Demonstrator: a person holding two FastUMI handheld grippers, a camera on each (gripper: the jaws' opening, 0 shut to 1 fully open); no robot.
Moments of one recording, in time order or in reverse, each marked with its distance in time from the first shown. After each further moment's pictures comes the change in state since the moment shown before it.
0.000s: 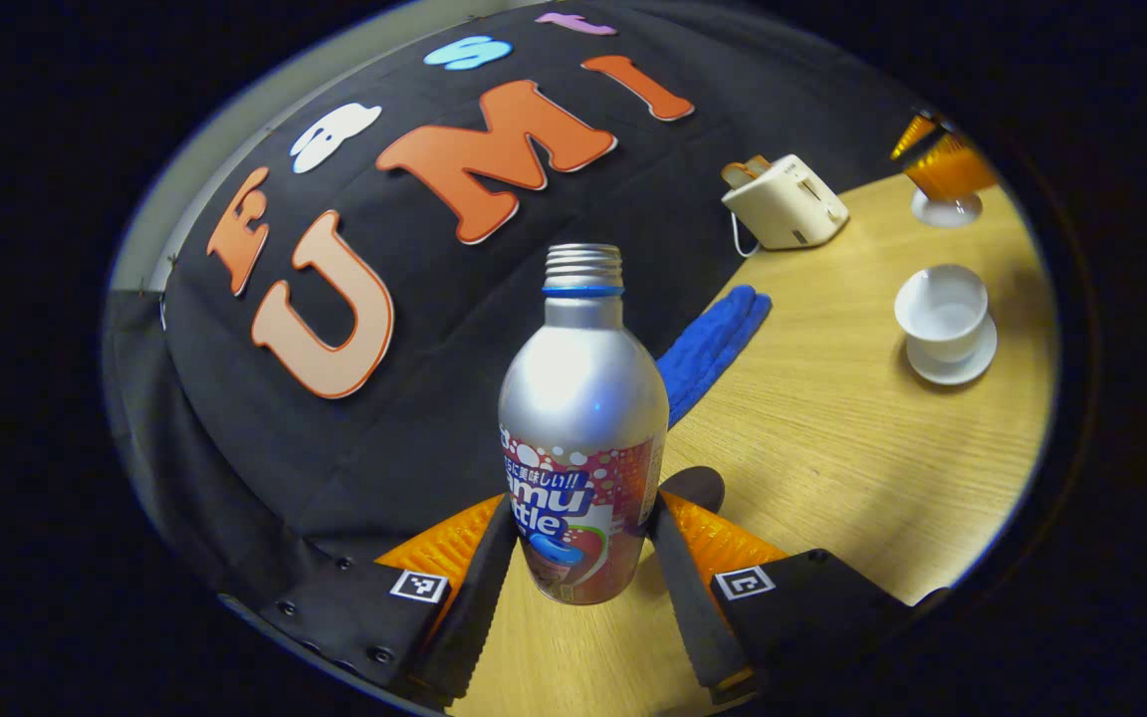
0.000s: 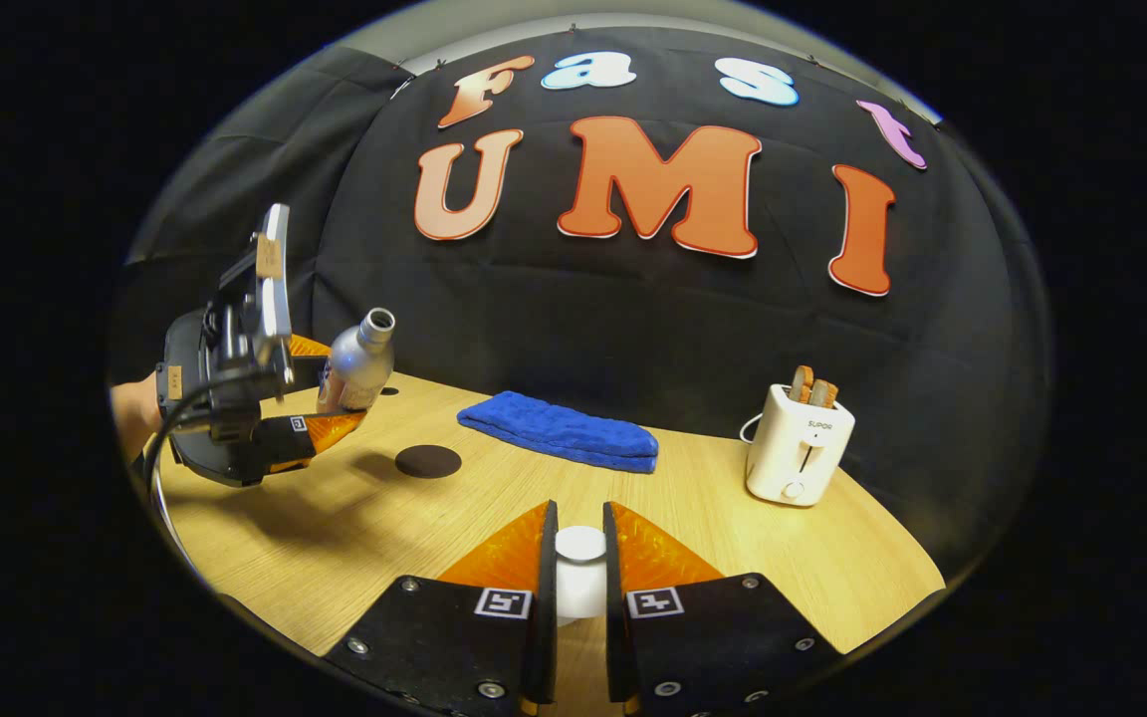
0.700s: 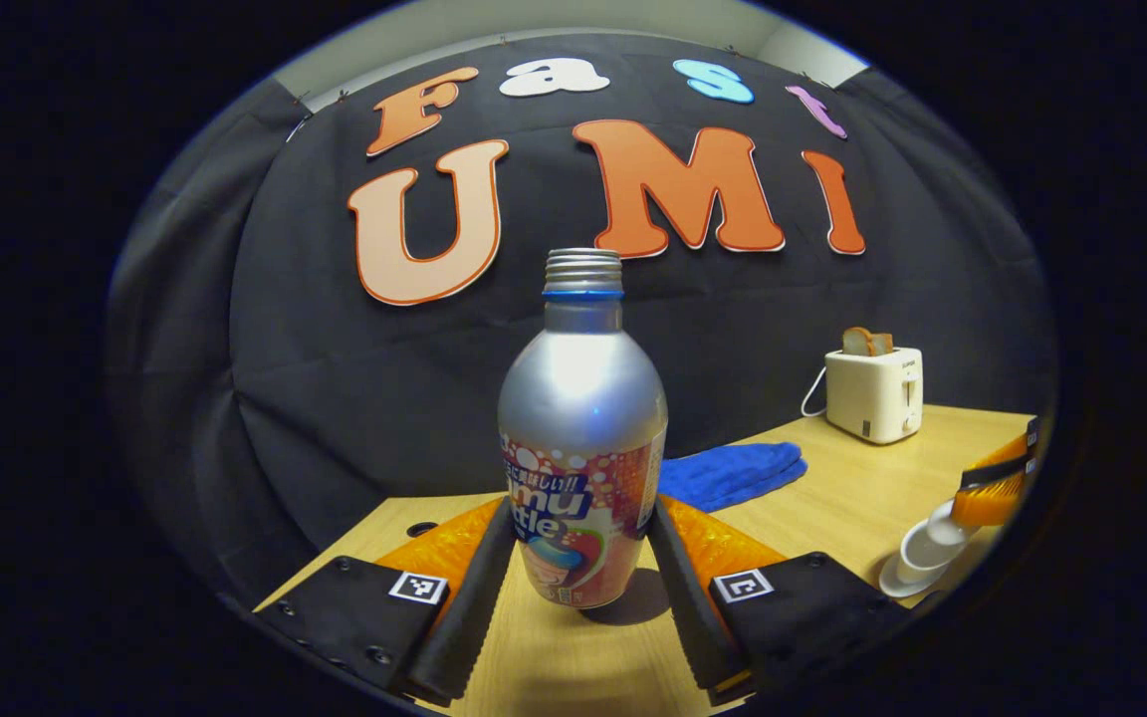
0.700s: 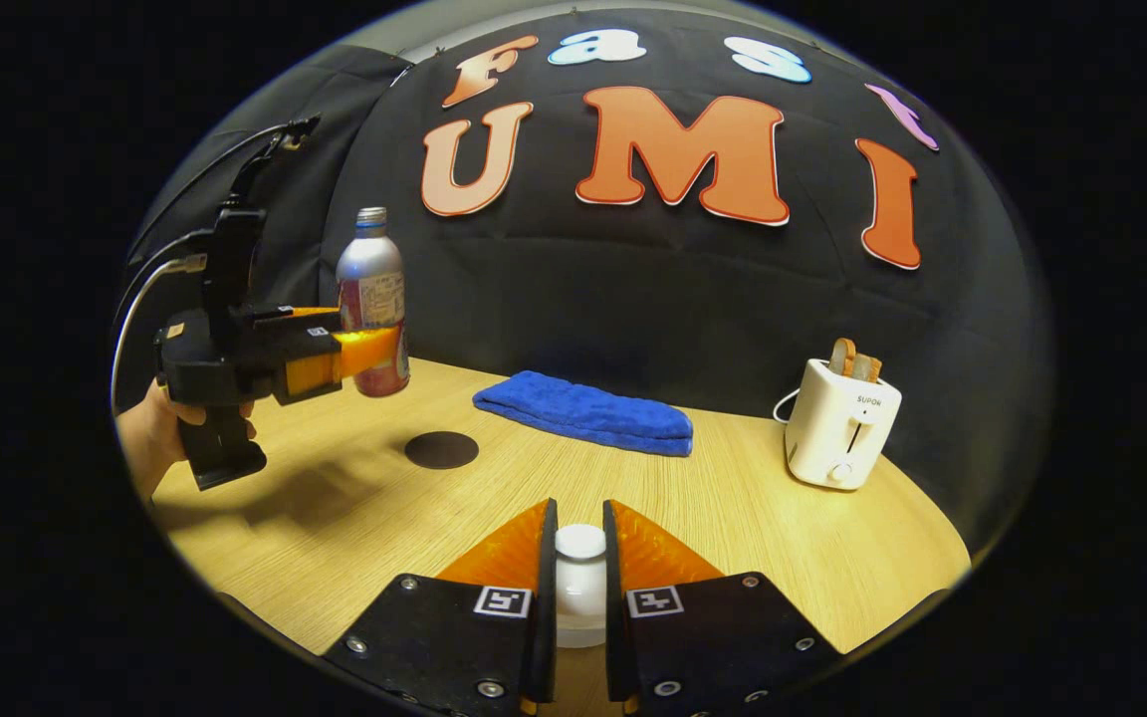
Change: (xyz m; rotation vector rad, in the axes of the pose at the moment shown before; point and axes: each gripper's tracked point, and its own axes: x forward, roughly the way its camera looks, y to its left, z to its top) left arm 0.006 -0.048 0.026 -0.585 -0.116 0.032; right arm 0.033 0.023 -0.028 0.030 0.066 0.035
